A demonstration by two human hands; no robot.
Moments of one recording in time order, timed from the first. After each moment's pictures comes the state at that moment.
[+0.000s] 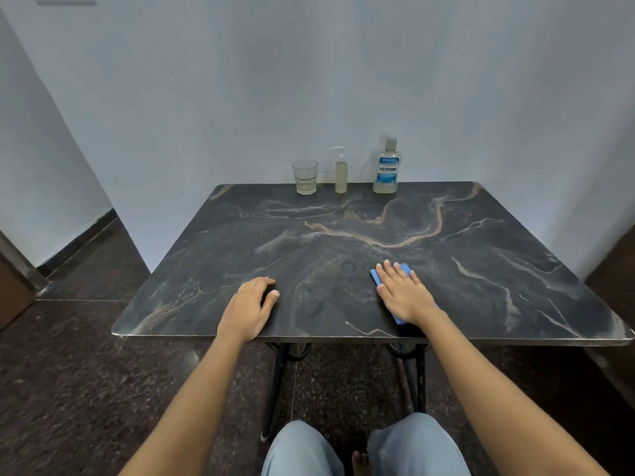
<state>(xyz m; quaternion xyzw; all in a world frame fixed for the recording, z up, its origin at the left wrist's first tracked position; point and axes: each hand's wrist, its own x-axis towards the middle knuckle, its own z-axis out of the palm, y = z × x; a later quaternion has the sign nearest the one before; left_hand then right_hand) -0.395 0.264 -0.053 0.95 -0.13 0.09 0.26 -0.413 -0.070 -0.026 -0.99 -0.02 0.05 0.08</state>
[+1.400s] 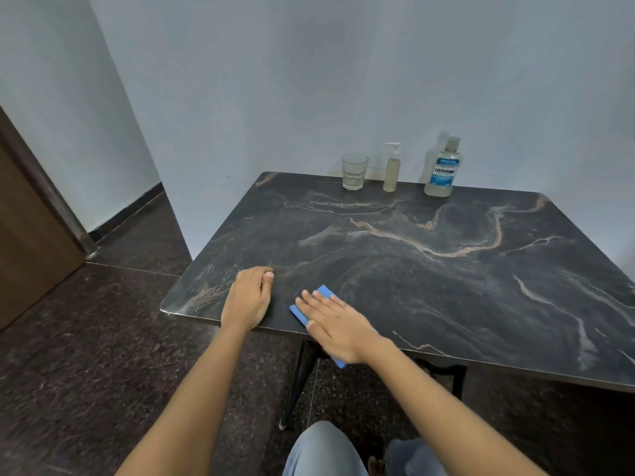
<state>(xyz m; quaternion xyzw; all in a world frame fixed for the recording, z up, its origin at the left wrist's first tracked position) -0.393 0.327 -0.048 0.94 -0.01 0.15 0.30 -0.436 0.111 -0.025 -0.94 -0.31 0.07 0.10</state>
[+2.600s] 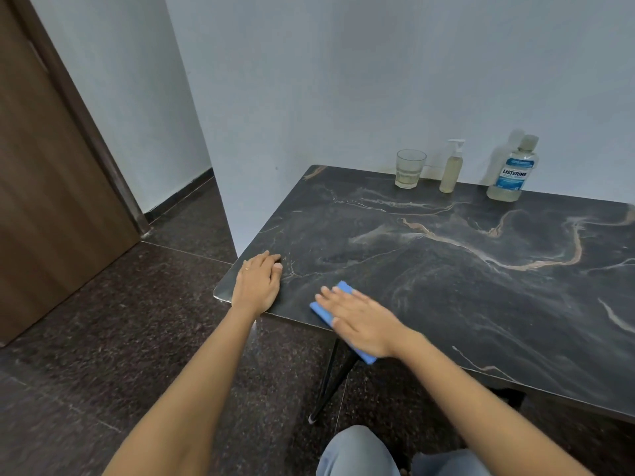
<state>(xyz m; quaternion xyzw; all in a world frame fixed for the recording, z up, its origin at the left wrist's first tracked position) -0.381 0.404 -0.053 0.96 0.06 0.13 0.22 -0.411 0.150 -0.027 -0.91 -0.39 0.07 0.09</state>
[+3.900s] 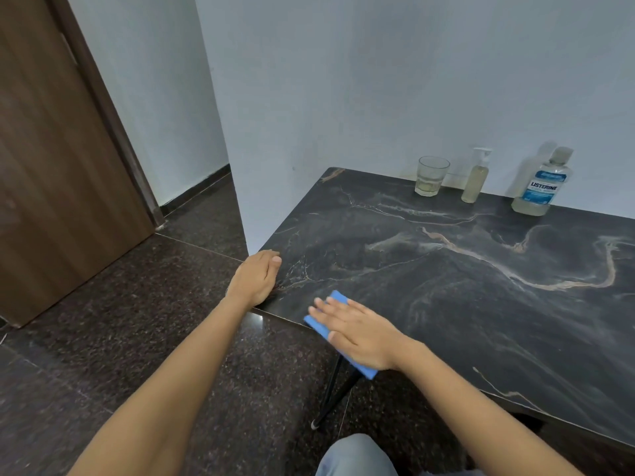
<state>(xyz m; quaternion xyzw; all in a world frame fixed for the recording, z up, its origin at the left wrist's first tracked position) -0.380 0.439 -0.040 0.96 0.03 0.11 0.25 -0.409 0.172 -0.026 -0.88 -0.46 0.08 0.07</state>
